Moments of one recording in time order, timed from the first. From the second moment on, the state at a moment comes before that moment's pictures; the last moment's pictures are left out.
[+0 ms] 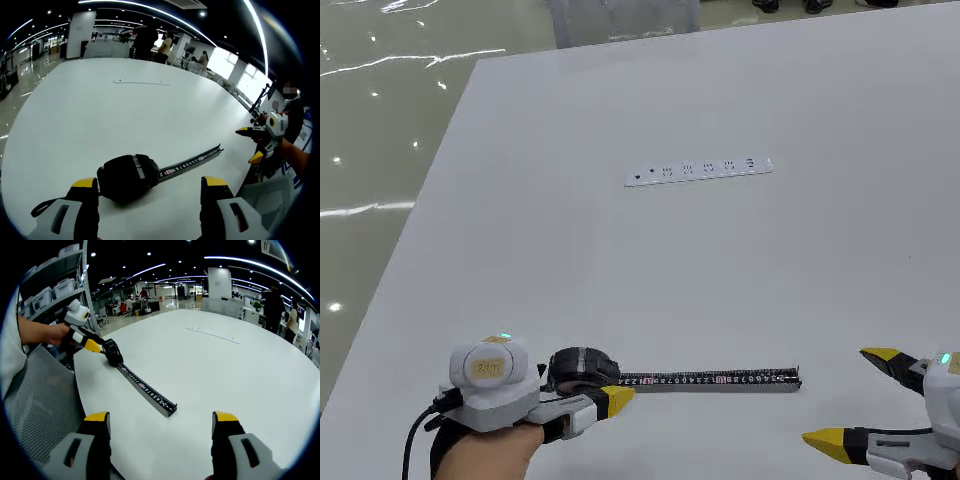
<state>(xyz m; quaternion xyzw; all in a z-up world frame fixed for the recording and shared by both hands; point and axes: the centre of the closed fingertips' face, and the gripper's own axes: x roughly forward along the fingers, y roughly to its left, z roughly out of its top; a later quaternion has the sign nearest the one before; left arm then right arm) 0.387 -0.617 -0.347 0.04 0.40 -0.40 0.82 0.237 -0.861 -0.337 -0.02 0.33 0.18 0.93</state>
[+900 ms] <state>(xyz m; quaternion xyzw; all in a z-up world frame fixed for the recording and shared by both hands) 0.395 -0.617 -0.356 0.03 0.37 -0.35 0.86 0.241 -0.855 -0.343 -0.01 0.33 0.20 0.92</state>
